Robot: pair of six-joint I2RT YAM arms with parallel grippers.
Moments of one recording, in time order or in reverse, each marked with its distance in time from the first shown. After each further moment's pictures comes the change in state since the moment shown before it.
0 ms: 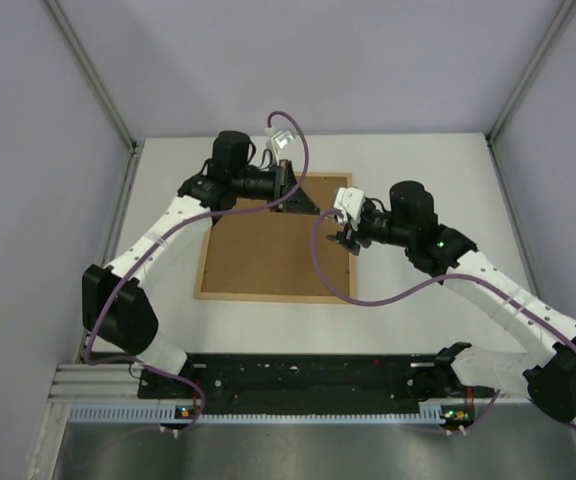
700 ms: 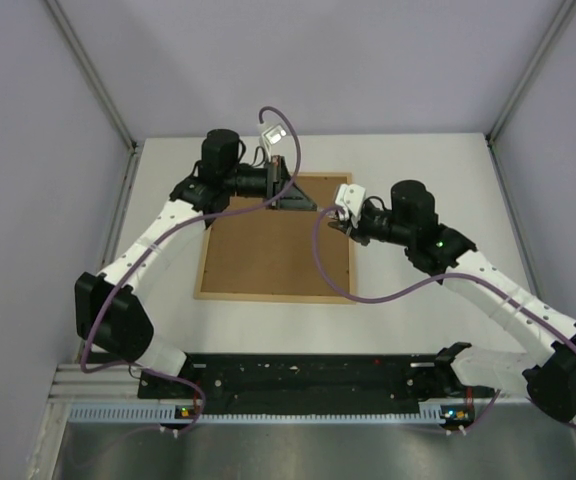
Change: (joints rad) left arm 0.024 -0.050 -0.034 0.103 0.071 -0.086; right arm -0.002 0.003 -0.008 0.050 -0.003 0.029
